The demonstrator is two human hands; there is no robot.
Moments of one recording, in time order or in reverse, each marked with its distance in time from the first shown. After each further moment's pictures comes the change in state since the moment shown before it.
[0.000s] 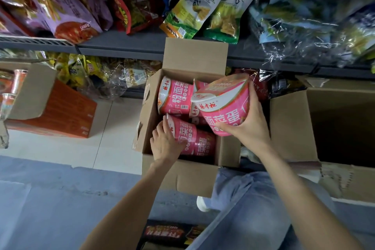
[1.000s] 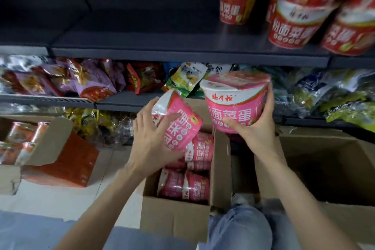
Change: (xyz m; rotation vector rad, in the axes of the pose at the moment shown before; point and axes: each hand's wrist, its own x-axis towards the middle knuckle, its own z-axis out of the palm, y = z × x) left_hand -0.040 0.067 -0.209 -0.049 0.593 0.790; right_hand 0.006 -0.104 -0.087 0.307 0.286 -0.279
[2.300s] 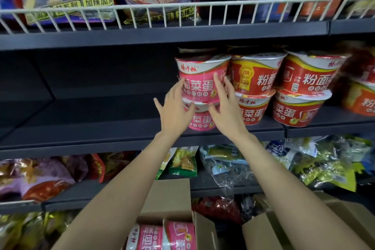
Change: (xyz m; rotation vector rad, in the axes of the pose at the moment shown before) left_hand 0.312 0.058 0.061 -0.296 0.243 -0.025; right_hand 0.223 -0.071 -0.019 -0.551 0.120 -0.424
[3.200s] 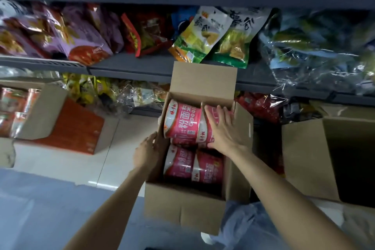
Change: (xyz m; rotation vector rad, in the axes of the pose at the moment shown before) left_hand -0.417 -0.204 -0.053 0.327 -0.606 -0.912; right_hand -0.305 0.031 0.198 -0.360 -1.059 0.034
